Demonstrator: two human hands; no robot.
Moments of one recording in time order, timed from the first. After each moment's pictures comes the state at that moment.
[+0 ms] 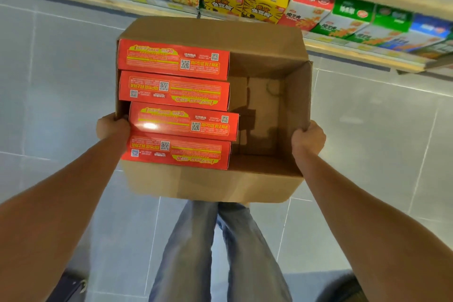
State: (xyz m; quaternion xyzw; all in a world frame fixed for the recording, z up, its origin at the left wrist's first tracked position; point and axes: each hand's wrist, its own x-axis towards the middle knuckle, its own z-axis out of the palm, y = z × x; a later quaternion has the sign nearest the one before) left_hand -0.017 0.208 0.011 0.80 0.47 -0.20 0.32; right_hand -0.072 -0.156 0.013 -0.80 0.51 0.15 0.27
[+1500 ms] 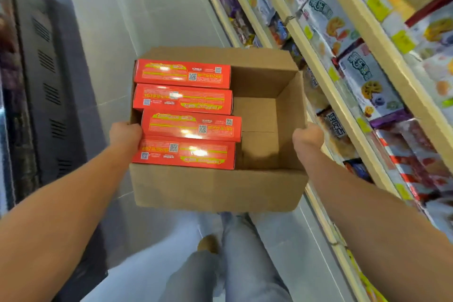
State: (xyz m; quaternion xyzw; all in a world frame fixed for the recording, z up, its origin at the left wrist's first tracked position) left_hand -0.032 0.856 0.327 0.51 0.75 0.07 0.42; right_hand 0.265 0.618 0.329 -0.95 0.02 0.21 0.24
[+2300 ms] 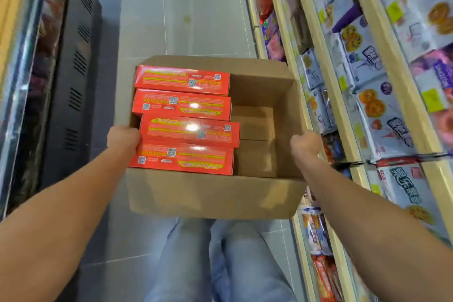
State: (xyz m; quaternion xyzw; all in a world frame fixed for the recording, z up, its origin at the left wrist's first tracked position) left_hand 0.042 1.267 0.291 0.39 0.82 0.10 0.41; right_hand 0.402 1.106 0.335 -0.95 -0.13 0.24 0.14
